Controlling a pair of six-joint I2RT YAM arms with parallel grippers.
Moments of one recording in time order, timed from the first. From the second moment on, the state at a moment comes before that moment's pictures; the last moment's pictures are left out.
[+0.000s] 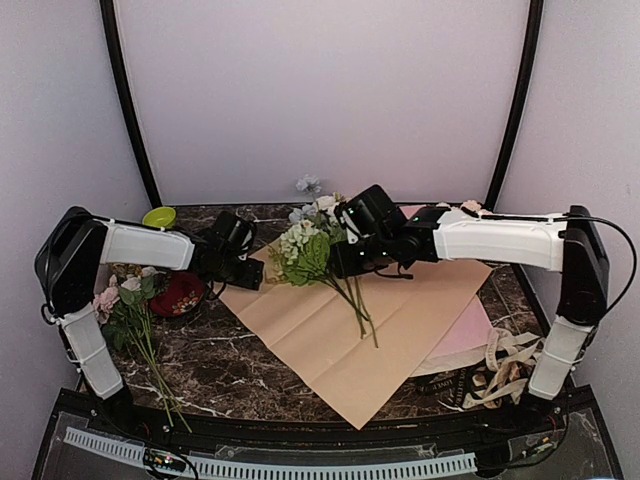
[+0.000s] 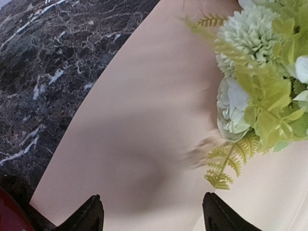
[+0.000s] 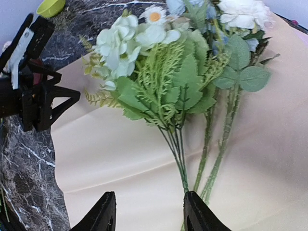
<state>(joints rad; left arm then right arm) -0.56 1.81 1.08 -0.24 -0.19 -0.28 0.91 1.81 1.41 -0.43 0.16 0.43</state>
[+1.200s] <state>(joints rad) -0.58 2.10 1.43 -0.12 -0.21 0.06 0.70 1.92 1.19 -0.28 -0.31 0.46</state>
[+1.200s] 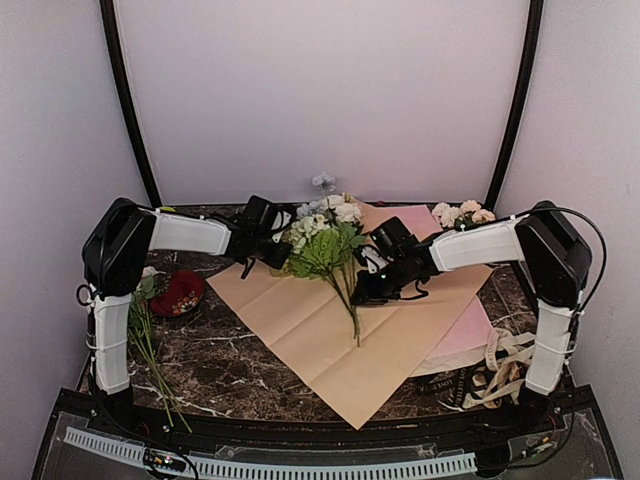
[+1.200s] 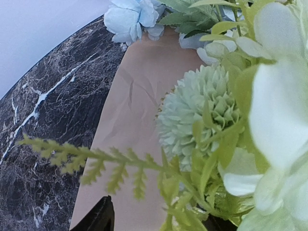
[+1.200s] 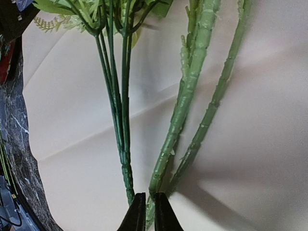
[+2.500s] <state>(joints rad) -1.27 1.56 0.70 0.12 0.18 0.62 0.85 1.65 0.90 -0.38 -0.35 0.41</state>
